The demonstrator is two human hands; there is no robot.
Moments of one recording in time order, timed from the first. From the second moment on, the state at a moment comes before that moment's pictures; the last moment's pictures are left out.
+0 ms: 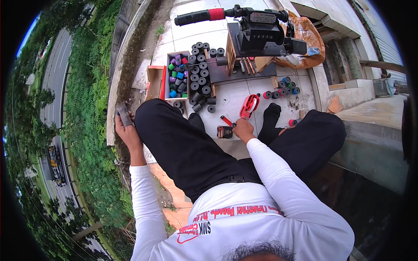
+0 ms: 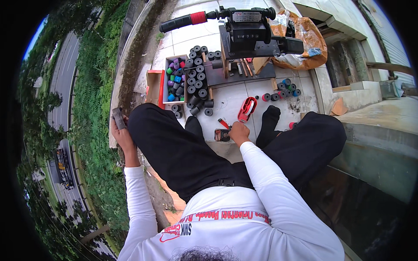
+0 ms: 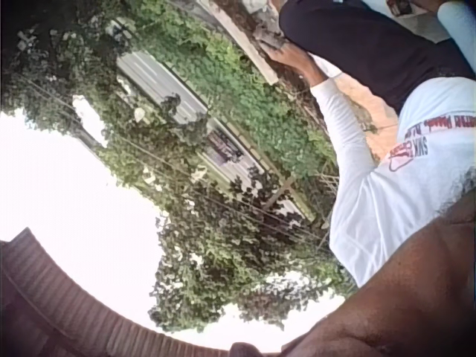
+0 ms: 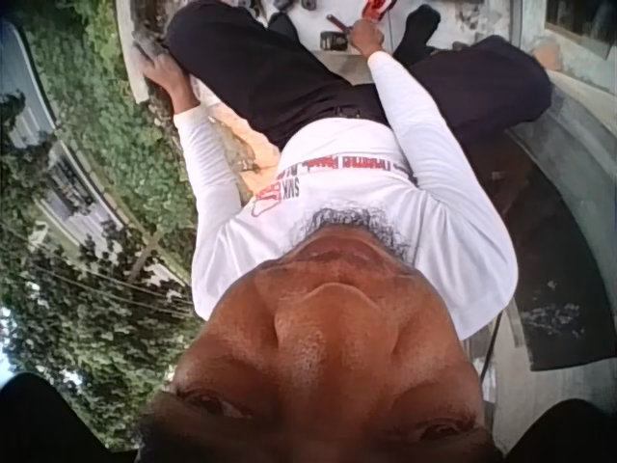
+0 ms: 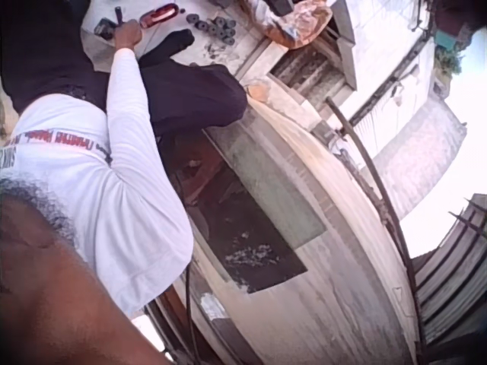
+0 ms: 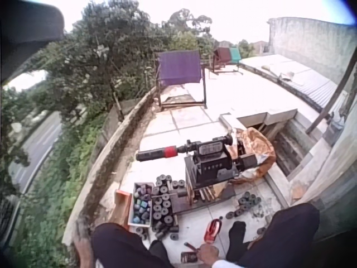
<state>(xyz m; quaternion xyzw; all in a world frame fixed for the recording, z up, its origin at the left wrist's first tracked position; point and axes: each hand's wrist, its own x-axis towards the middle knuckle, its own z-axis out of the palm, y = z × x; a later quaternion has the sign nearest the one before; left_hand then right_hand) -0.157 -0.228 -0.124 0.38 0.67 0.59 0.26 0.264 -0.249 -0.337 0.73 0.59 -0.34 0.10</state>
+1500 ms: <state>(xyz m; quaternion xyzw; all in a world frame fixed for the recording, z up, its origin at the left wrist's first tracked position) 0.056 -0.084 -0.049 0.69 0.45 0.47 0.32 0.262 -0.040 0.080 0.56 0.81 -0.16 -0.10</state>
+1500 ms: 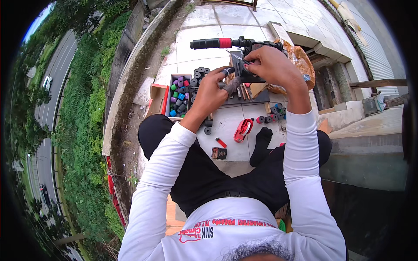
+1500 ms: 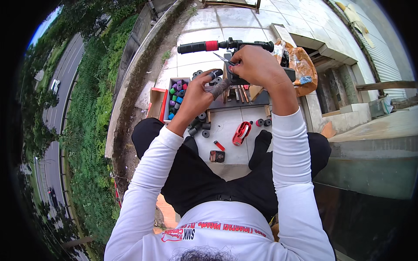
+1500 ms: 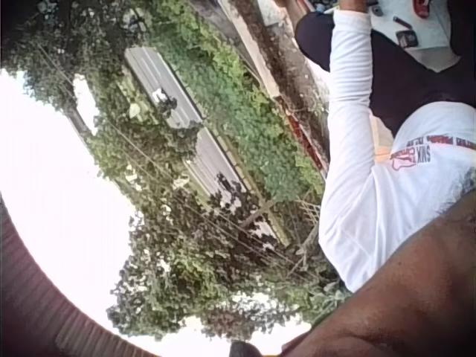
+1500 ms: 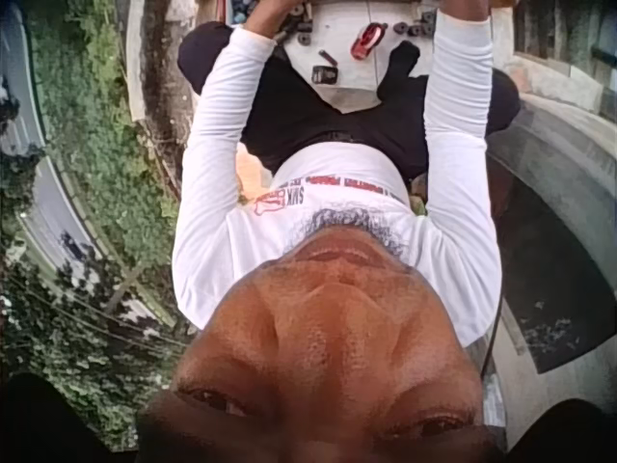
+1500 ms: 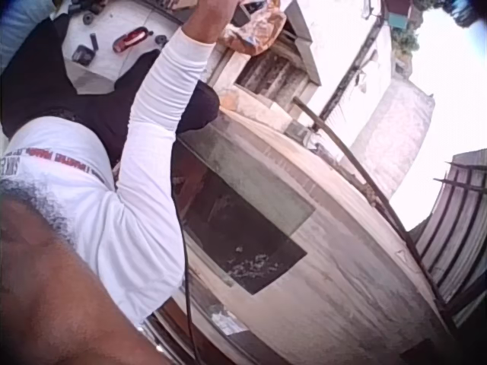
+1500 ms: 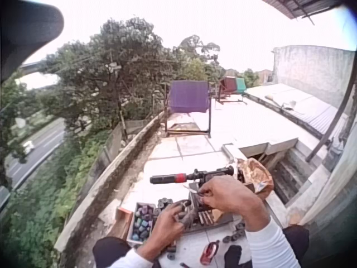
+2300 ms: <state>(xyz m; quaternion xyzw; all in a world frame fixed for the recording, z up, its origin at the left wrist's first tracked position) 0.069 -0.161 -0.272 0.82 0.54 -0.14 0.13 0.252 -0.211 -0.236 0.64 0.68 -0.33 -0.13</state>
